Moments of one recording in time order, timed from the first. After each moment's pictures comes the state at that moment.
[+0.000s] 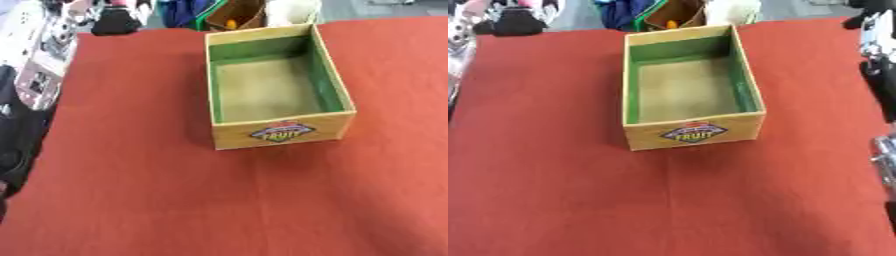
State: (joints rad) left arm -1.07 0.38 -0.17 -1.35 -1.01 0.14 -0.29; right arm -0.40 -0.49 0.01 -1.98 0.00 -0.16 -0.36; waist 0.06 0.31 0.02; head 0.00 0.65
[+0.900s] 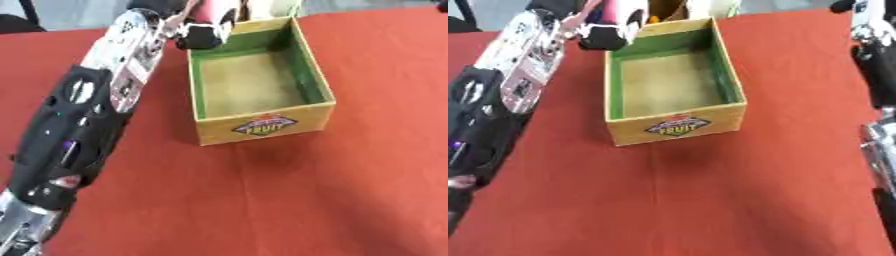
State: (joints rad) left arm -1.12 0.17 -0.29 -1.23 -1.11 0.07 -0.23; right arm -0.45 -0.47 0.04 -1.98 -0.02 -0.16 -0.32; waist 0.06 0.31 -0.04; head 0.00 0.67
